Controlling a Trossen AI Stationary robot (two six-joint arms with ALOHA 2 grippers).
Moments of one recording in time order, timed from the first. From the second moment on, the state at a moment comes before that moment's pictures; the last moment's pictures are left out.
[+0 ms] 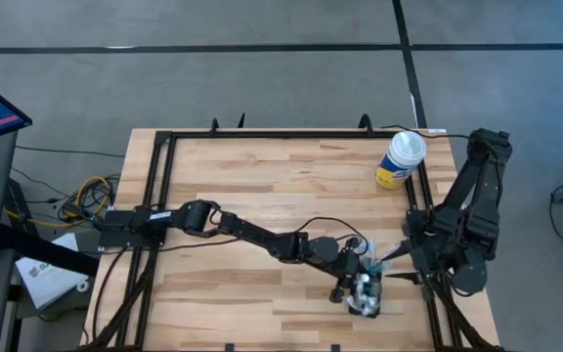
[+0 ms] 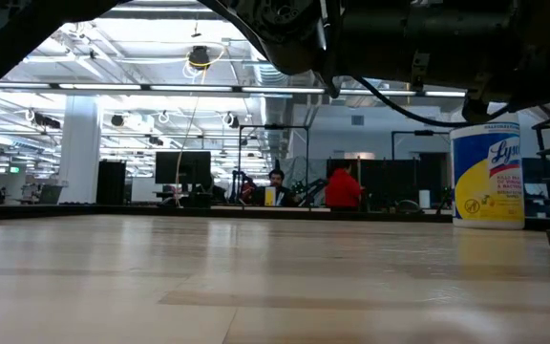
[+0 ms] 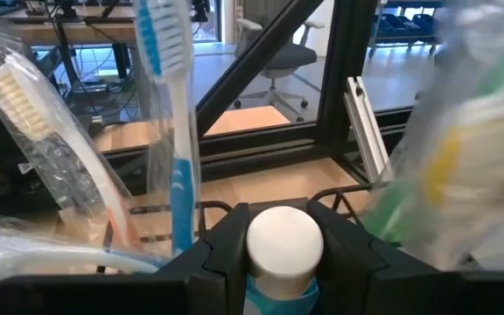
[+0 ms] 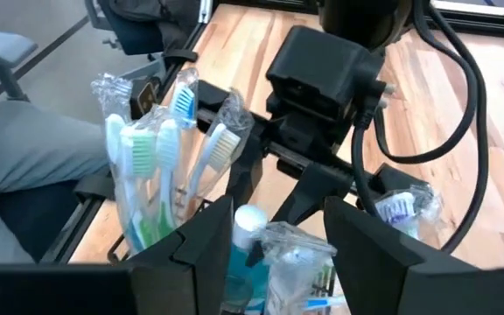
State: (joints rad) left arm -0.22 2.50 1.89 0.42 0.11 0.02; right arm 1.19 0.89 0.74 -0.68 0.84 0.65
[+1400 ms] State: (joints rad) left arm -0.25 2.41 1.89 0.54 0.11 0.02; right arm 1.16 0.89 0.74 -0.59 0.85 0.65
